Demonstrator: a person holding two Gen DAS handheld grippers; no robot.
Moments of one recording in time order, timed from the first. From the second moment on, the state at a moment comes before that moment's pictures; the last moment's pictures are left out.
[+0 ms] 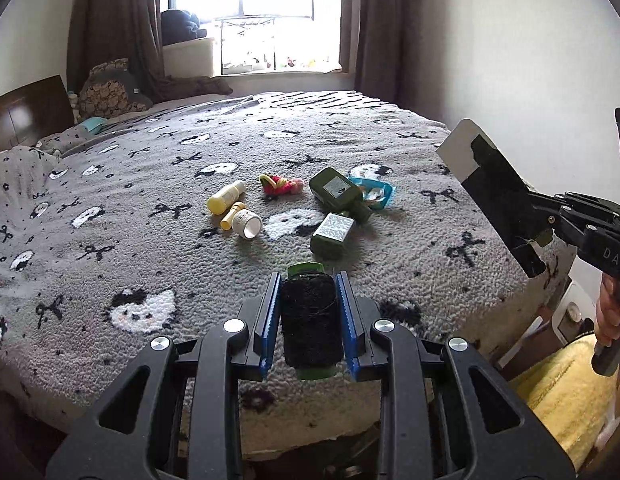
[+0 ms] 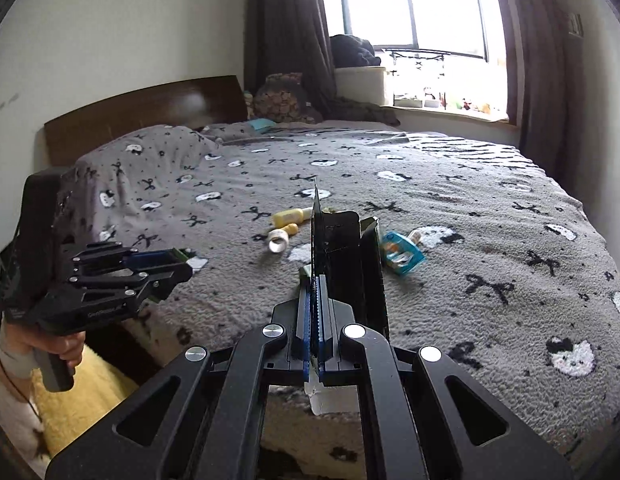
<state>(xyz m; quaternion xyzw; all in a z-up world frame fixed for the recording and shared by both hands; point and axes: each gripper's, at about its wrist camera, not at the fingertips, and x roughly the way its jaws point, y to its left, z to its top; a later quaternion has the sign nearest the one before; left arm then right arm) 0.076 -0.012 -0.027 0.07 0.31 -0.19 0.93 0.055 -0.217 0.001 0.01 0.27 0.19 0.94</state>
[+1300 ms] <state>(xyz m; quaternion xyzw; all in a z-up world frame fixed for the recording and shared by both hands) 0.001 -0.031 -0.294 0.06 0.62 -0.24 0.75 -0.009 -0.152 -0.260 0.06 0.61 0.20 0.76</state>
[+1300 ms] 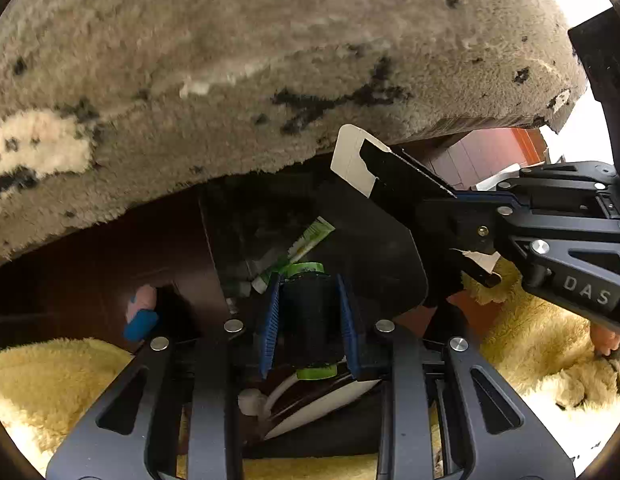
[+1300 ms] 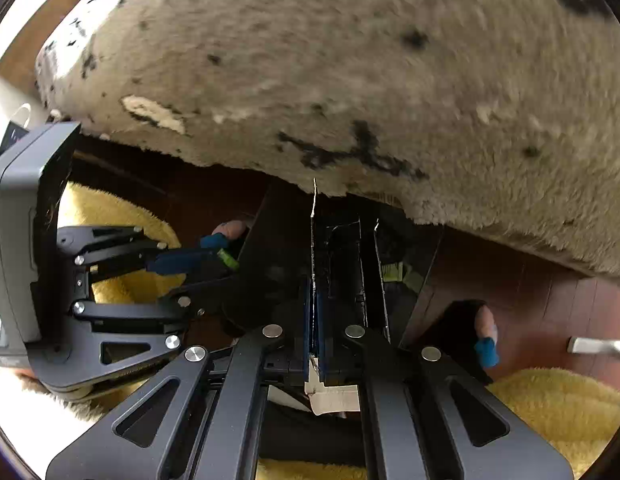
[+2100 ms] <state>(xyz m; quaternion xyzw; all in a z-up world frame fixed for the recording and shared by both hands) 0.023 0.004 -0.175 0.07 0.49 -0.21 0.85 0.021 -0.196 -0.168 0.05 0.48 0.14 0.86</state>
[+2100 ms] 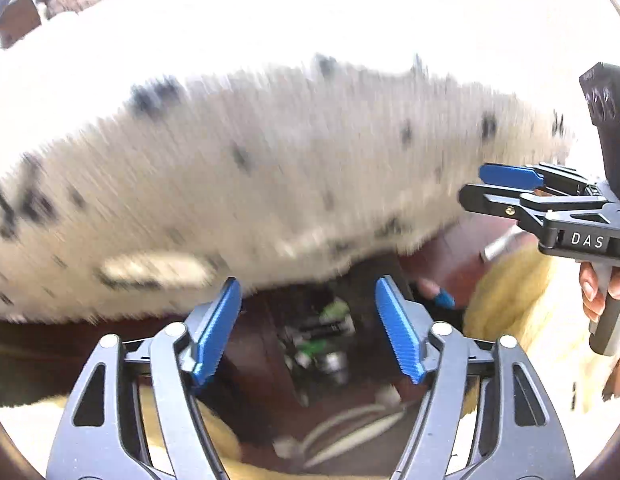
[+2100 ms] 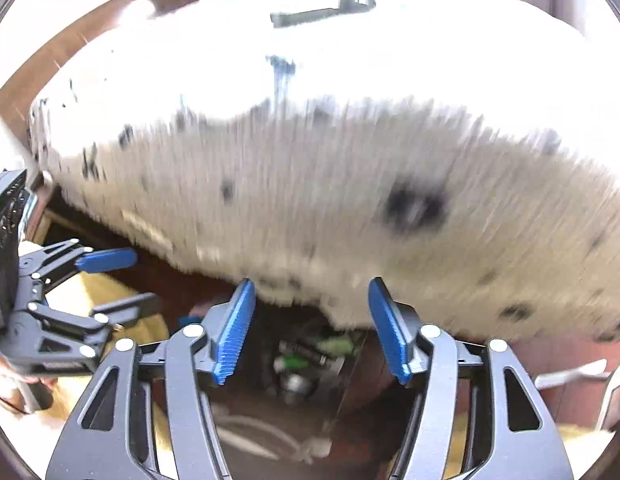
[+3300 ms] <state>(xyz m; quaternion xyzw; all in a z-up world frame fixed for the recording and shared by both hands) 0.224 -0.050 -0.115 0.04 0.40 -0.20 0.89 0.308 -0.171 -0.098 -0.02 0.41 0.05 0.91</state>
